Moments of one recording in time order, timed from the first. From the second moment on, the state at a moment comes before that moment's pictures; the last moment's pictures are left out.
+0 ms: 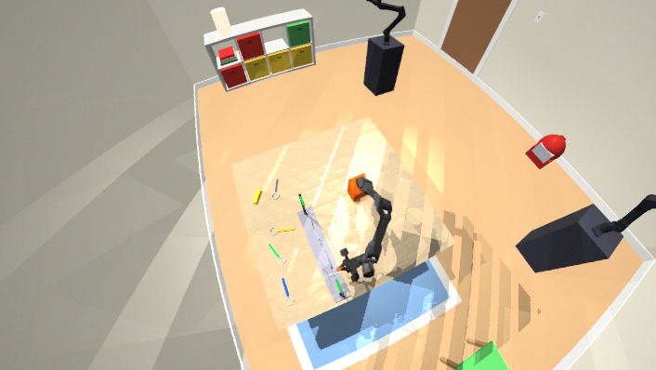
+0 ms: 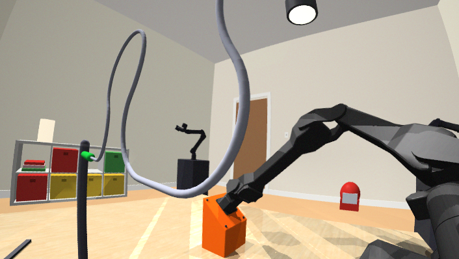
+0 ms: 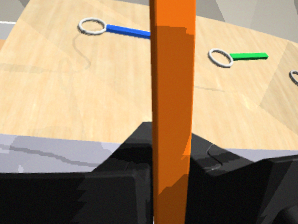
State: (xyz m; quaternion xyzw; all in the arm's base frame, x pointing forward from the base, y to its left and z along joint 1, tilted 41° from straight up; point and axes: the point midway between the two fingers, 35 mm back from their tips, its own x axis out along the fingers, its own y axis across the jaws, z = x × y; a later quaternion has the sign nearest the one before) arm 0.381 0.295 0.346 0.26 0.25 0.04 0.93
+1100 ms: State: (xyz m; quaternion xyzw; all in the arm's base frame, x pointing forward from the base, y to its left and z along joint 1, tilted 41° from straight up) arm 0.376 0.186 0.328 -0.10 0.26 -0.05 0.96
